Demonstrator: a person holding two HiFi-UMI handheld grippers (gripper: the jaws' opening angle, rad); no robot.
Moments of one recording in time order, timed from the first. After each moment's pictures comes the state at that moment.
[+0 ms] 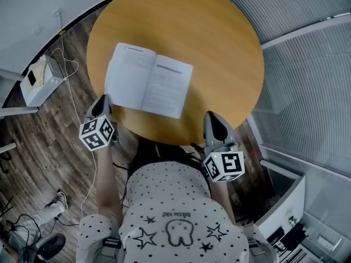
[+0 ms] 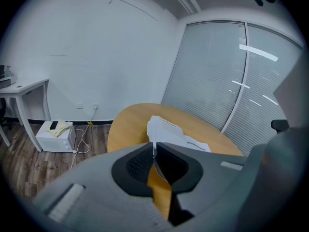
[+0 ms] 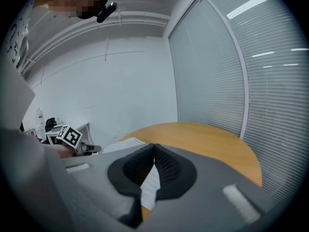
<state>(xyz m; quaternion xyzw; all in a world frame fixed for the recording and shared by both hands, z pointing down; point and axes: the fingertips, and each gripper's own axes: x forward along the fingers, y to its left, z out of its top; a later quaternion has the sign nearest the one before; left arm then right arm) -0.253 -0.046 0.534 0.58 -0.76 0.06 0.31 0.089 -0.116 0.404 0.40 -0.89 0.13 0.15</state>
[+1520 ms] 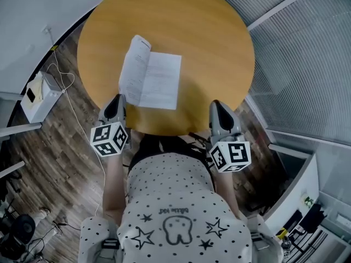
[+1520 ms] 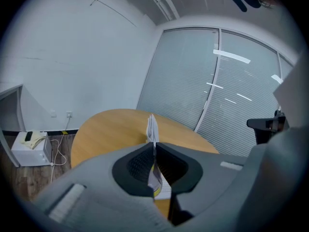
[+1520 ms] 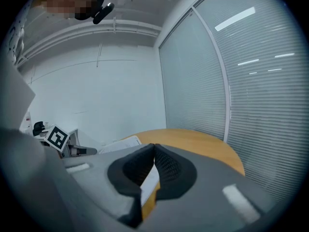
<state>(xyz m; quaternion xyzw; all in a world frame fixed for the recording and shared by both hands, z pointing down) -0.157 -0.070 0.493 0.68 -0.68 0.05 0.26 0.137 -0.113 0.395 0.47 -0.87 0.12 0.11</state>
